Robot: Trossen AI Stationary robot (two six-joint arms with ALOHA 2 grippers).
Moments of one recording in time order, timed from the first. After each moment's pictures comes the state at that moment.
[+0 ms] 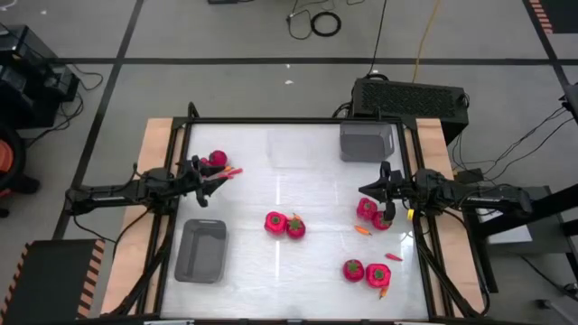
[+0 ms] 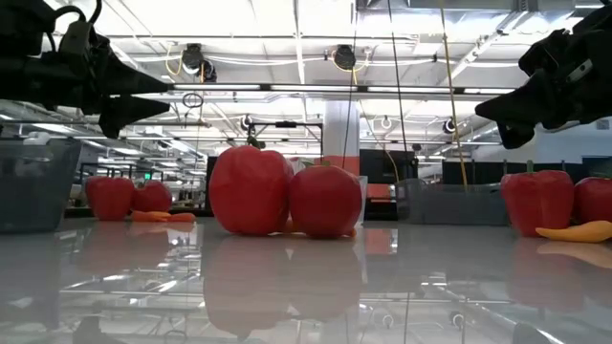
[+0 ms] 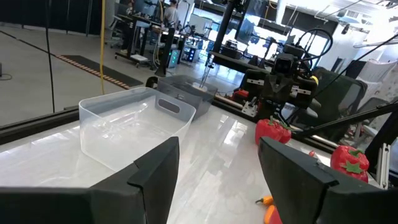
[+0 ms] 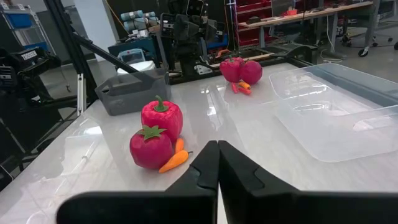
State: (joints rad) left arm 0.09 0.05 0.00 0.04 -0.20 -0.31; right arm -0.09 0.12 0.02 0.00 -0.05 0.20
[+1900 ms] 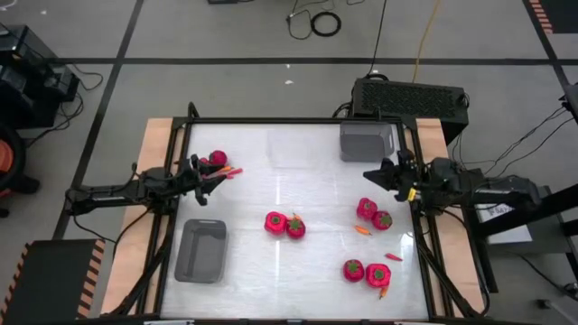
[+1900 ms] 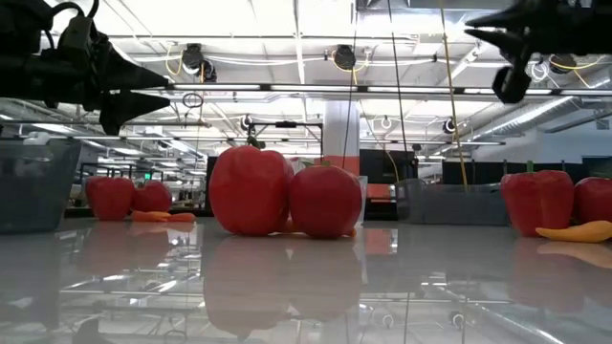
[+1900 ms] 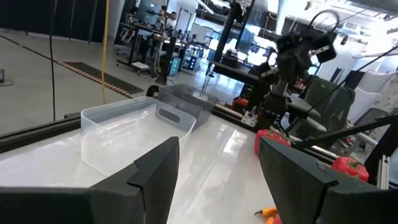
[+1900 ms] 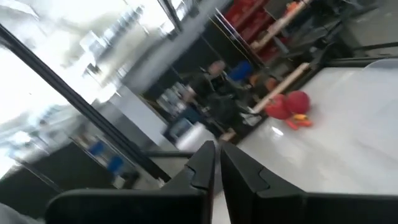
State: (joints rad) left arm 0.09 0.05 0.00 0.09 -0.22 -0.31; right arm -0.06 0.35 0.31 0.13 0.01 0.79
